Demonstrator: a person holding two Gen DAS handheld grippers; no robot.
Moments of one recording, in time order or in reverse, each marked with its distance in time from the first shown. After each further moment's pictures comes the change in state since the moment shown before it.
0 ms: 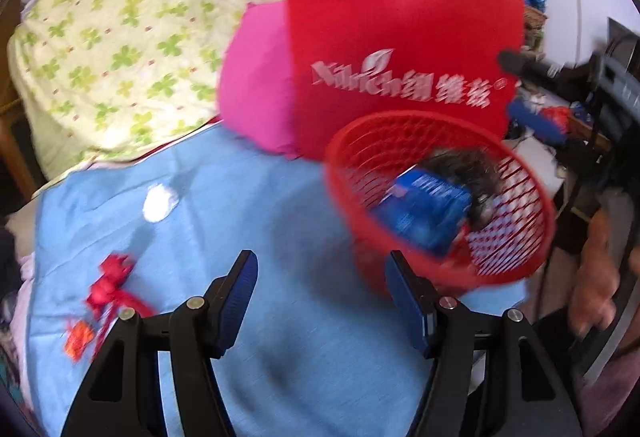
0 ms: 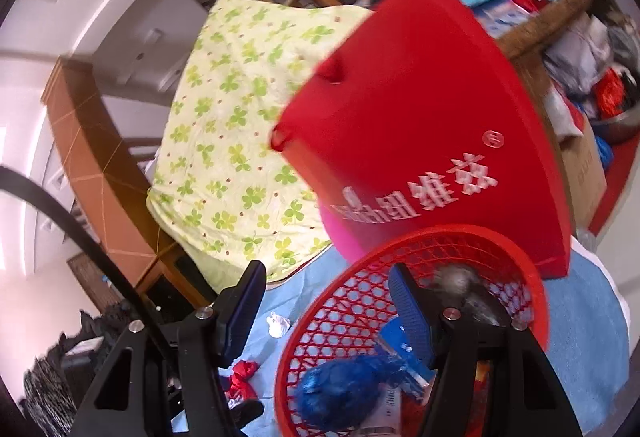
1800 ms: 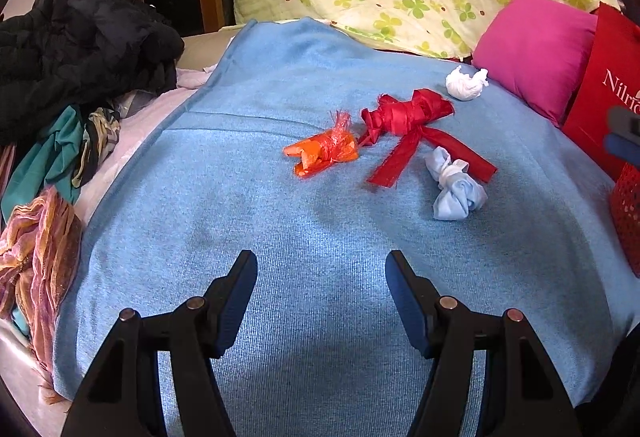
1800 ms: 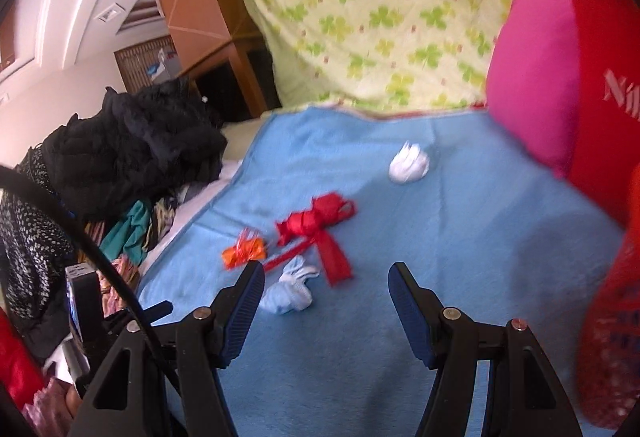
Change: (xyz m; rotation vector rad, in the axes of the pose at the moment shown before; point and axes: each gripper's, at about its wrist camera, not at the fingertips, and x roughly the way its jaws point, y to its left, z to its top) left arm -0.027 0.241 -0.186 -0.497 0.115 0.411; right arm 0.165 0.177 -0.181 -0.457 0.573 0.168
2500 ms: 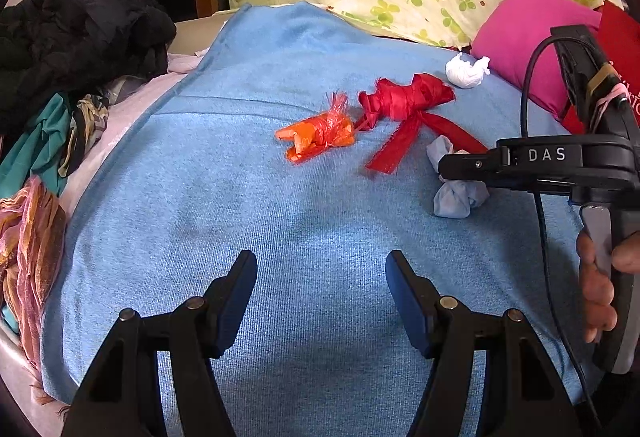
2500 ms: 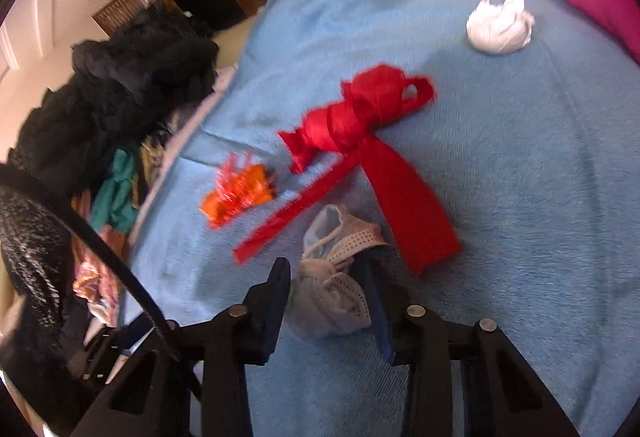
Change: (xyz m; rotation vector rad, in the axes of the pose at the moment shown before) left arm 0.016 0.001 -0.001 -0.011 0.050 -0.023; right arm 0.172 0.014 -0.013 0.095 0.384 0.090
